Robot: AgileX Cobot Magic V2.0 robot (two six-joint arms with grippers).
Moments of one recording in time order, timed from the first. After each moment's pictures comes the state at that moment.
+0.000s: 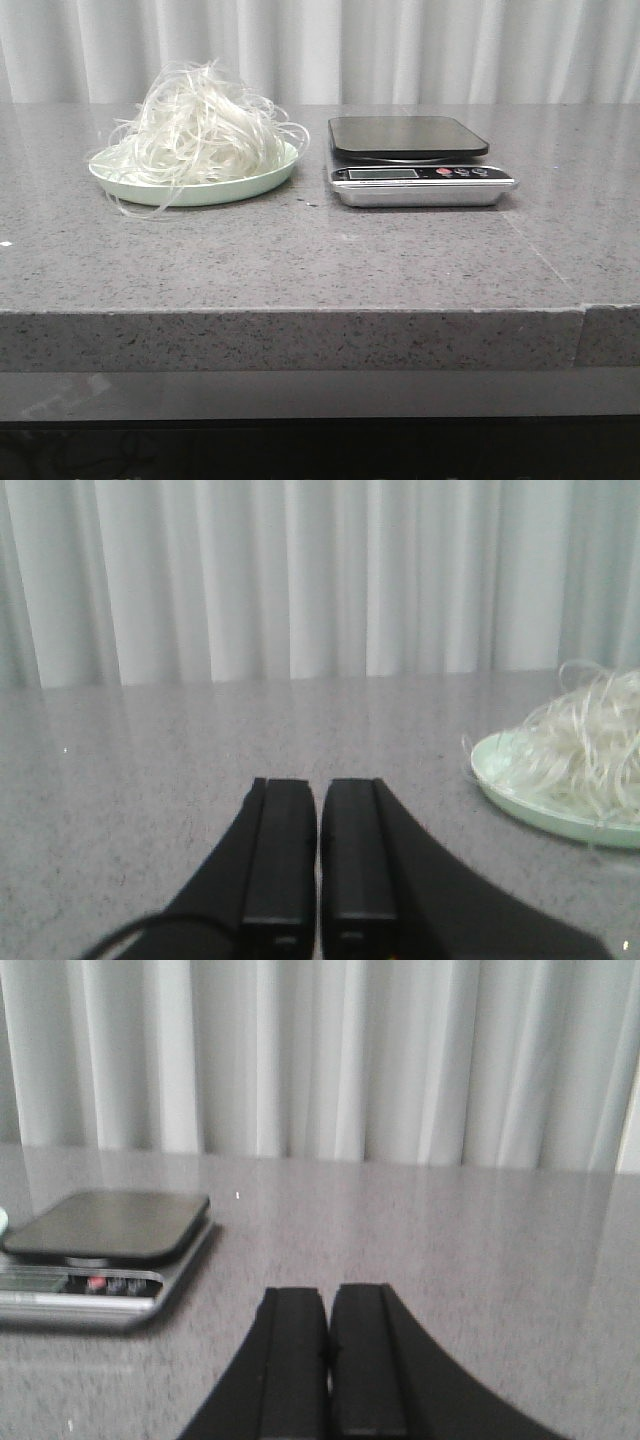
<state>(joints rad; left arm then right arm) 0.00 0.00 -0.09 -0.13 0.06 0.17 0.03 -0.01 -0.07 0.04 0.03 -0.01</state>
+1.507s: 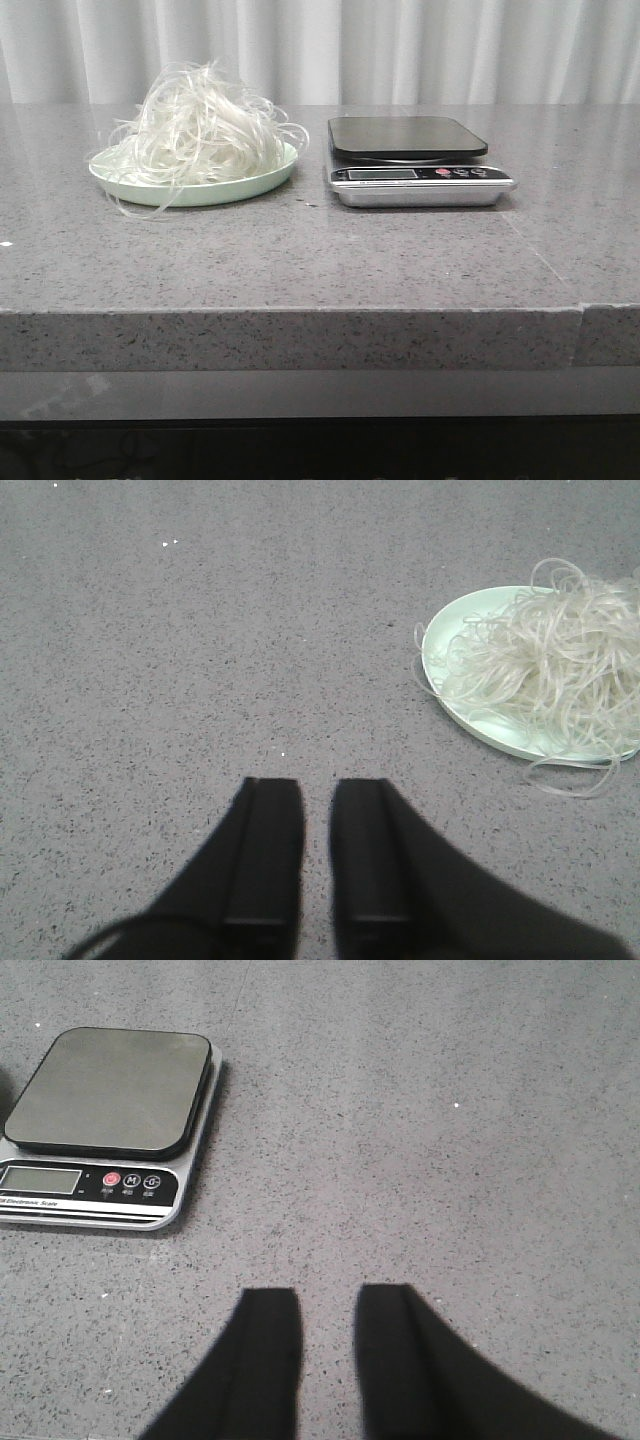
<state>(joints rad) 0.00 0.70 -0.78 -0.13 0.65 0.17 0.03 0.64 -0.79 0.05 0.71 -0.01</state>
